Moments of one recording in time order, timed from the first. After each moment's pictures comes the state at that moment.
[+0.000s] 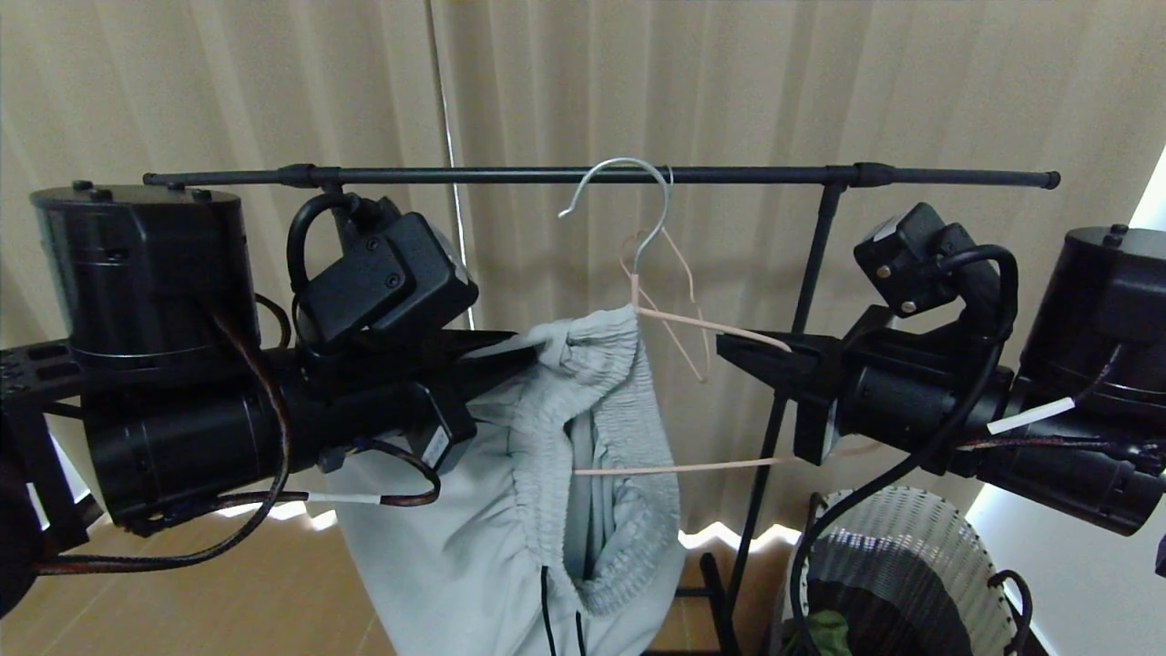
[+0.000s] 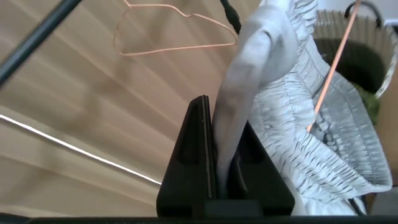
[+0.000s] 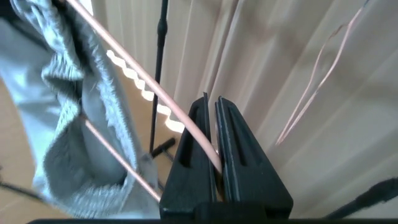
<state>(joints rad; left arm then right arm) -0.60 1.49 -0.85 -0.42 -0.18 0.57 0.62 1.53 -0.75 -0.66 0.11 -0.09</state>
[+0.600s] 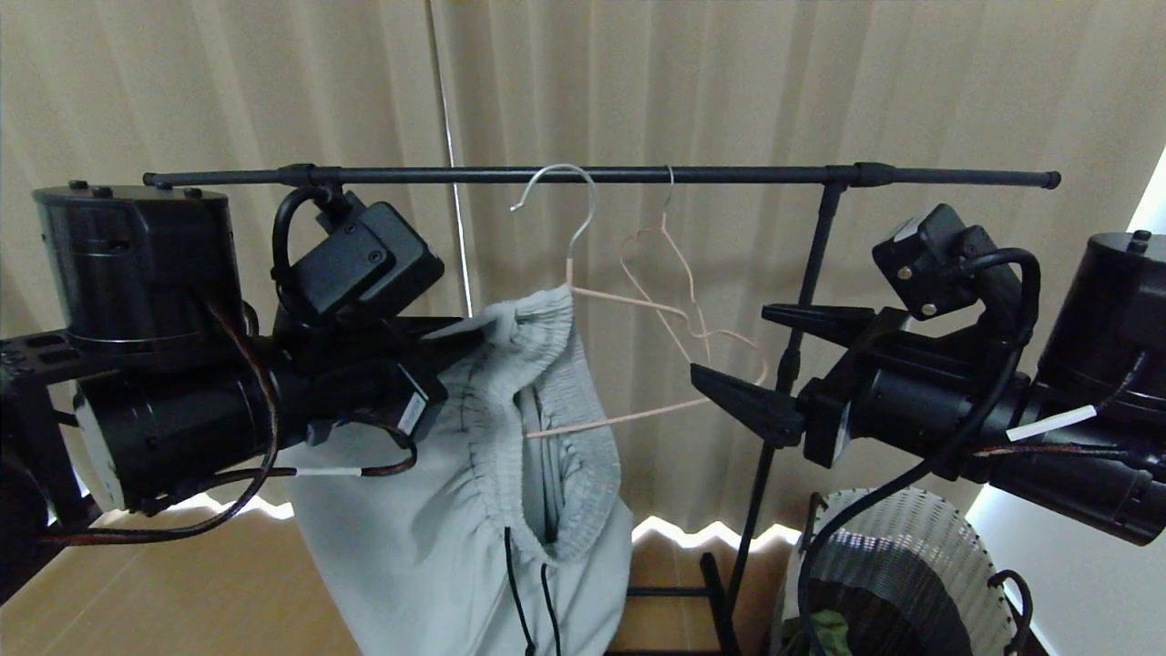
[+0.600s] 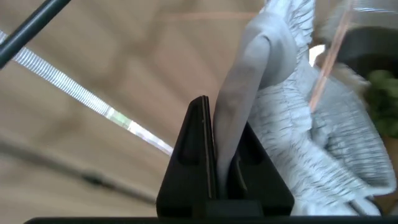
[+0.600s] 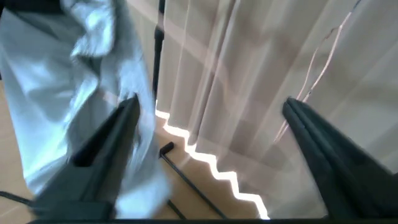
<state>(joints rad) -0.52 1.49 -0.85 -0.41 -0.02 0.52 0.61 1.51 -0.72 -0.67 0.10 -0.09</state>
